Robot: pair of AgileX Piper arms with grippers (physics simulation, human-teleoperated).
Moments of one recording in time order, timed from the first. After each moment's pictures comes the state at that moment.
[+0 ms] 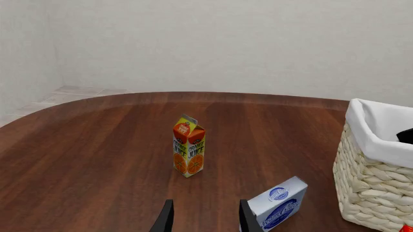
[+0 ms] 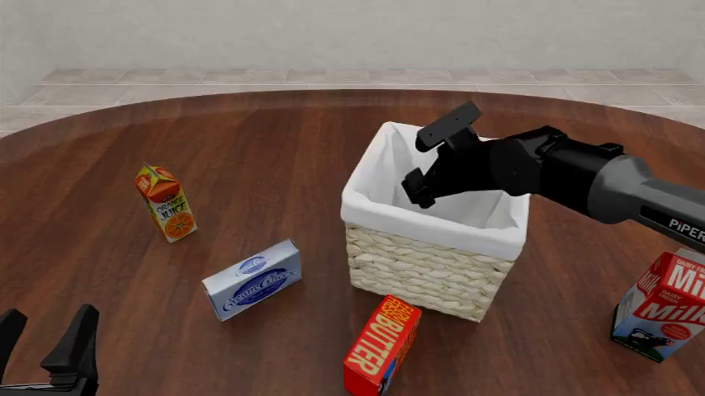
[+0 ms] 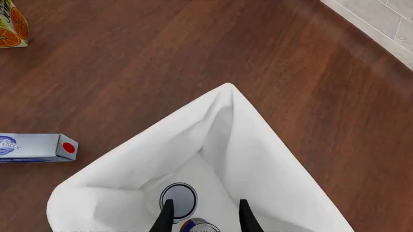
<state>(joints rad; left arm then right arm) 0.04 0.01 0.00 0.01 -0.06 0.39 1.67 -1.27 0.39 -0.27</state>
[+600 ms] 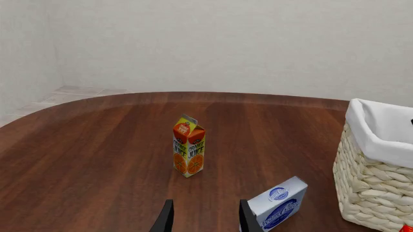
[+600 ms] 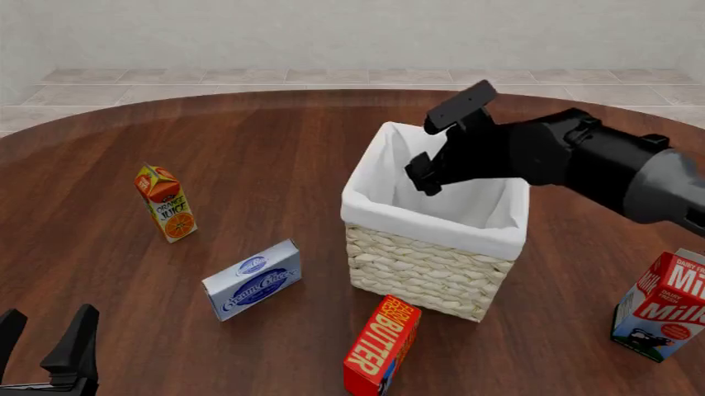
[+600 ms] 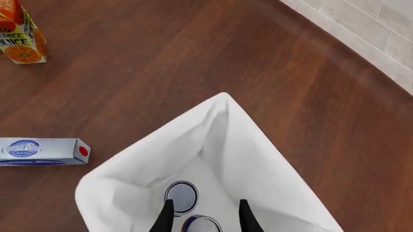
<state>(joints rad) 0.04 0.01 0.00 0.01 -0.06 0.41 1.58 -1.29 0.45 -0.25</state>
